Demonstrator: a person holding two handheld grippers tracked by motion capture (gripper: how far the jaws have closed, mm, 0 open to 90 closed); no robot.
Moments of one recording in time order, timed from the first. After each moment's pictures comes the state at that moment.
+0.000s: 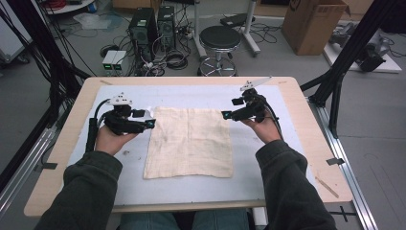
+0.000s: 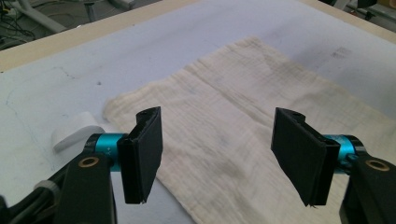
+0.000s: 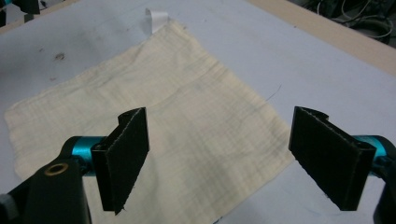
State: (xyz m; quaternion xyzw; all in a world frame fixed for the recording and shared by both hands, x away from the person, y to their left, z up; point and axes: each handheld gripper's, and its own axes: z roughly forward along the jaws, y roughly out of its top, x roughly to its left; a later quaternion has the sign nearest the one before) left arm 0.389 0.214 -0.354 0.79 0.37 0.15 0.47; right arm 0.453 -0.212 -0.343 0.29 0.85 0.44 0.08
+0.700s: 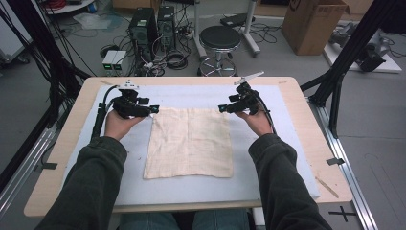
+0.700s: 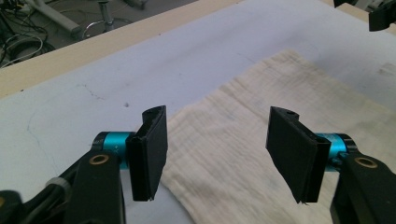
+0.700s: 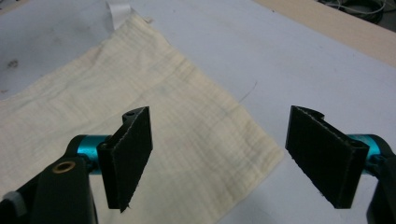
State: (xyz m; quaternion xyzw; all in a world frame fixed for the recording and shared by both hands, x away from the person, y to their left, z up) left arm 0.448 0.207 -0.366 0.79 0.39 0.16 0.46; right arm 0.496 -0.202 -0.365 0.32 0.85 0.41 0.07
